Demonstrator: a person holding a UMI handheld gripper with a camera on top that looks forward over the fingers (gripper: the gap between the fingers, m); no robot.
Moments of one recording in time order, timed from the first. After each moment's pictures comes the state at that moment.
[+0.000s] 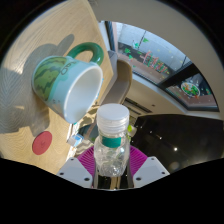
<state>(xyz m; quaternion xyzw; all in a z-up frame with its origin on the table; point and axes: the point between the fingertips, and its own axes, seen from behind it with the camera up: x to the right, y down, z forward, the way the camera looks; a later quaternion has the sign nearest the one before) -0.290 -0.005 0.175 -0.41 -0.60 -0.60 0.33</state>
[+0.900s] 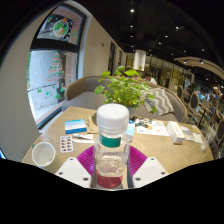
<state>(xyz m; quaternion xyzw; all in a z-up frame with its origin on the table) -0.210 -0.014 0.108 -0.86 -0.08 -0.01 0.51</state>
